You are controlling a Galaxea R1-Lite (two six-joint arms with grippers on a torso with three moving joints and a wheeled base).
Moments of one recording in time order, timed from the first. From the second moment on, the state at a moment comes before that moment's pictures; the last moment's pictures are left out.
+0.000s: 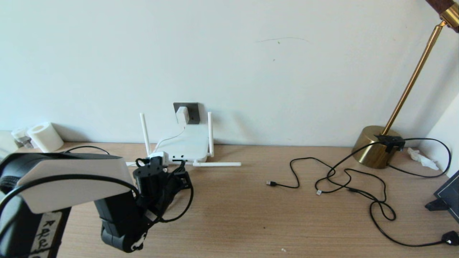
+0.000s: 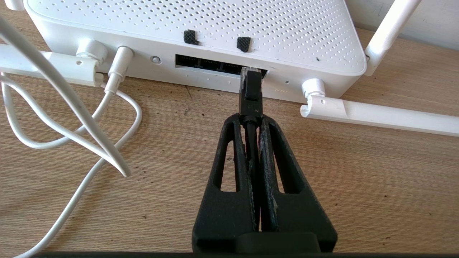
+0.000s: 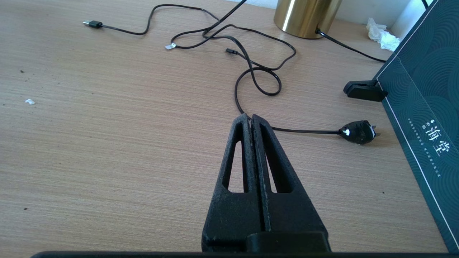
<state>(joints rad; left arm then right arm) -0.34 2.32 -0.65 -1.52 0.25 -0.20 -0.01 0.00 -0.04 0.10 0.03 -0.12</state>
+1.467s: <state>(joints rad) -0.35 2.34 -0.67 -1.52 0.25 -0.20 -0.01 0.00 -0.04 0.10 0.03 -0.12</state>
